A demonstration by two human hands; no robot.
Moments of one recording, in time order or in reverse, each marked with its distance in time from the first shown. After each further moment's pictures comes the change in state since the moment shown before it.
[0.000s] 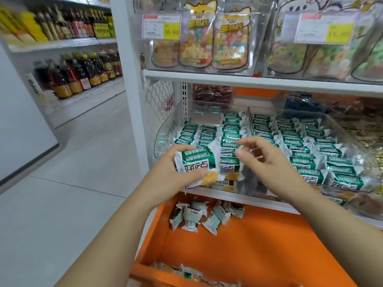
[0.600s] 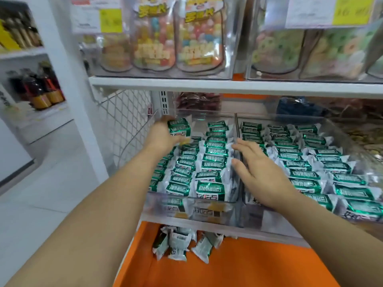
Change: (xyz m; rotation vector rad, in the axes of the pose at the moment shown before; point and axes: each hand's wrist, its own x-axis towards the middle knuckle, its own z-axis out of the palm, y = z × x) left_hand 0.210 -0.013 0.019 0.476 0.237 0.065; right_hand 0.070 0.076 -0.021 -0.548 -0.037 -0.035
